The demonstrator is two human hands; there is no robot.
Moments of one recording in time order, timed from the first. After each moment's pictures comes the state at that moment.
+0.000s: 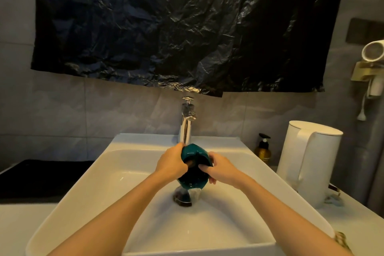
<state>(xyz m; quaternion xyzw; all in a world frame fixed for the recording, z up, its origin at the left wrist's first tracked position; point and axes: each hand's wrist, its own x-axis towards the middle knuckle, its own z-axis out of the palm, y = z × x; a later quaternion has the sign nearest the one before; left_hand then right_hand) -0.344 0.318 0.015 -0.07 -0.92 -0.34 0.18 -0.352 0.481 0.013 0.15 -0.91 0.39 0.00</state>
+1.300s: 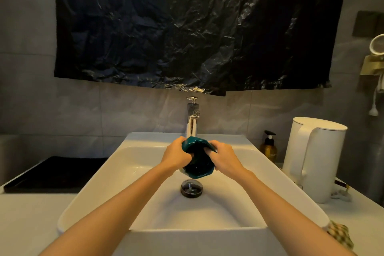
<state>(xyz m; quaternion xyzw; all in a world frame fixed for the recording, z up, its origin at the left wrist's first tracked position) -0.325 0.318 0.030 -0.02 -0.88 -0.46 0.14 -0.341 0.474 0.022 0.17 -0.89 0.39 0.15</state>
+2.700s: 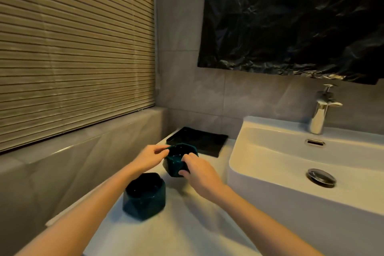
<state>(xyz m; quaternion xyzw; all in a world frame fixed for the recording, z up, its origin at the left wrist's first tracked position) -0.079 -0.017 -0.015 0.16 -0.88 -0.41 0.18 -0.151 0.143 -0.040 0.49 -0.84 0.21 0.11</state>
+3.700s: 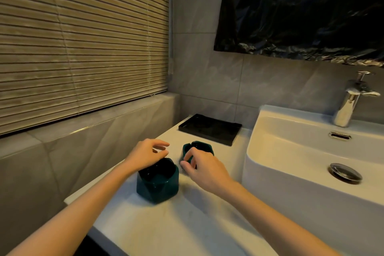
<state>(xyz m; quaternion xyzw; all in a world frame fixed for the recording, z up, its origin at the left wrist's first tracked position) -0.049 -0.053 -0.045 0.21 -0.92 -0.29 0.17 -0.128 0.135 -0.048 0.46 -0.85 0.26 0.03</state>
